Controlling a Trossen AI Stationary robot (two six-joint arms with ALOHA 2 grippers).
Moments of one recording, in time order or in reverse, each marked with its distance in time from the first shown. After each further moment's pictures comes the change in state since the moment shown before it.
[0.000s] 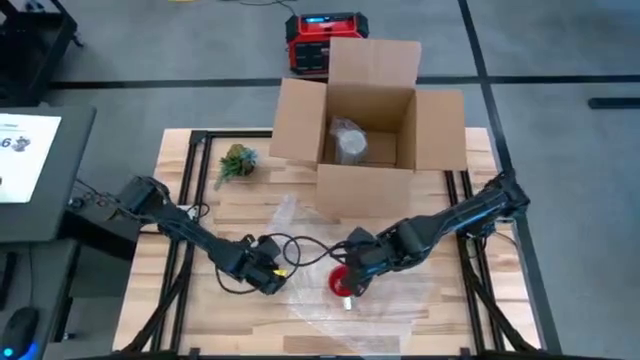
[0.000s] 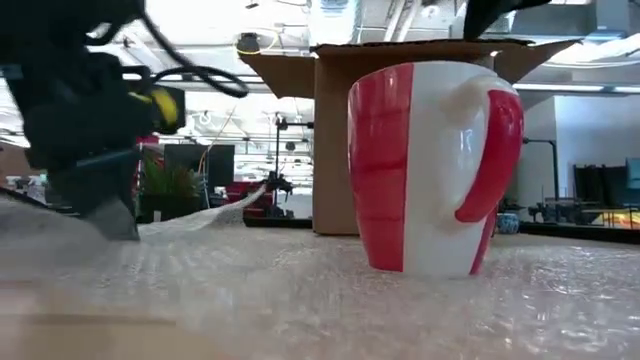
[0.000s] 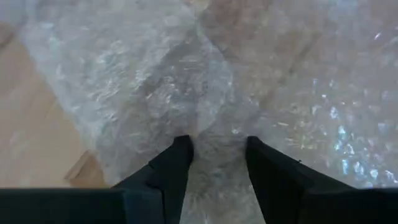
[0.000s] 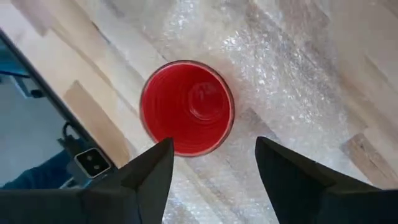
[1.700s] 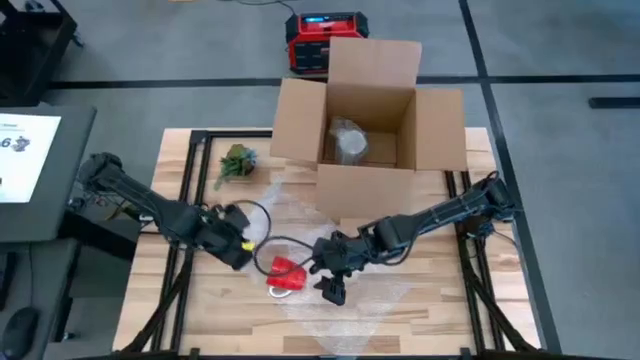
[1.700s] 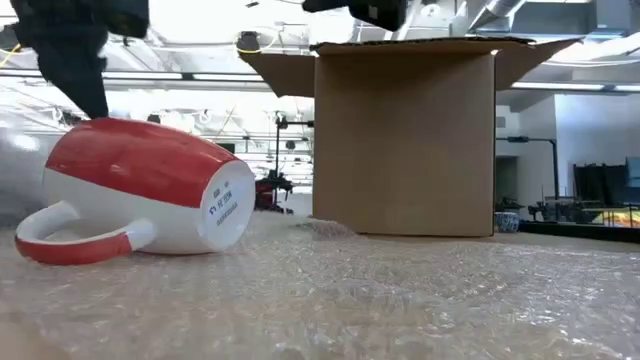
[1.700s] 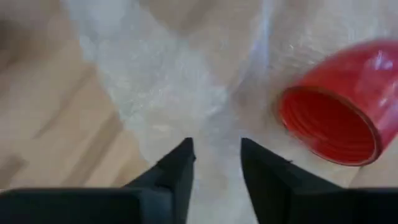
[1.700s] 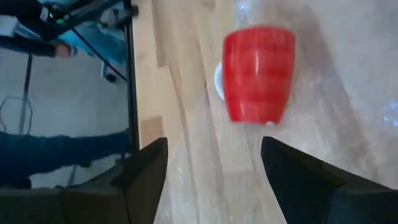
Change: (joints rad) left arm 0.027 -0.650 0.060 -0.575 -0.033 0.069; right arm -0.080 0.101 -0.023 0.503 -0.097 -0.539
